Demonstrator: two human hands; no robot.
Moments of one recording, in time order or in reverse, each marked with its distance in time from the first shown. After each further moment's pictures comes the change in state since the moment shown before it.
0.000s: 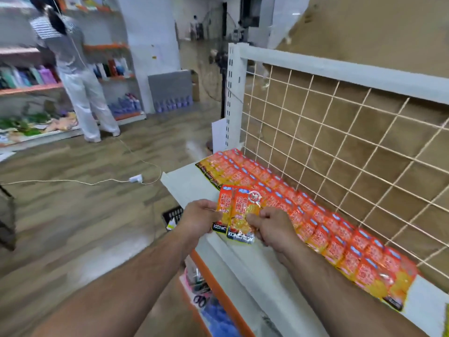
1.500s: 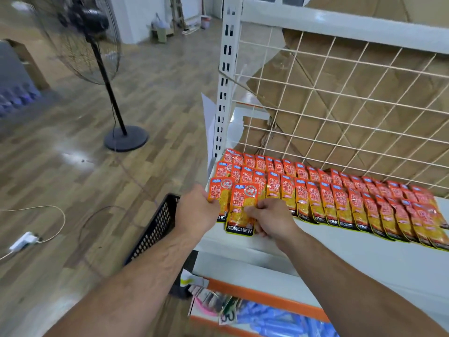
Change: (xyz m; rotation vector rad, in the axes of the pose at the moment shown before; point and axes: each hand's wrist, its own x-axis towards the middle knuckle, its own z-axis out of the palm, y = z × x) left_hand 0.287 0.021 -0.118 0.624 -0.314 0.512; right_hand 0.143 -0.061 0.201 0.020 0.561 0.304
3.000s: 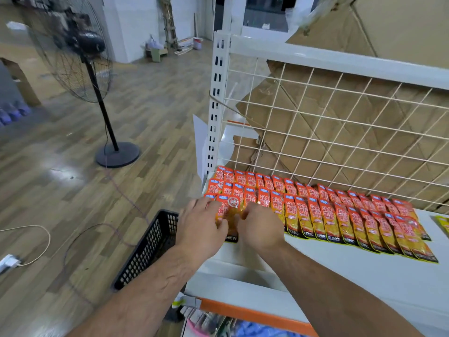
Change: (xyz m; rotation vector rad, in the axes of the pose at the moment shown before) left_hand -0.012 0.014 0.004 0.344 0.075 0.465; right_hand 0.001 -0.024 0.008 -0.824 0.272 -0.200
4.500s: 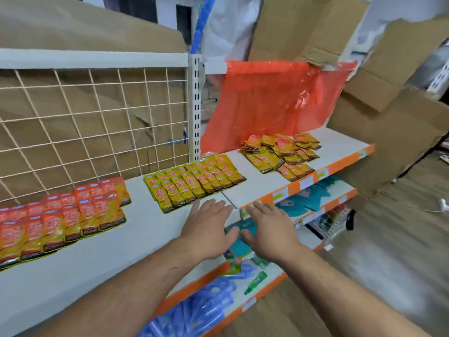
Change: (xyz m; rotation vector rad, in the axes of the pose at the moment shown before) left_hand -0.144 0.648 0.180 -0.006 -0.545 0.870; right_hand -0.263 0.617 -0.244 -0.234 0.116 0.403
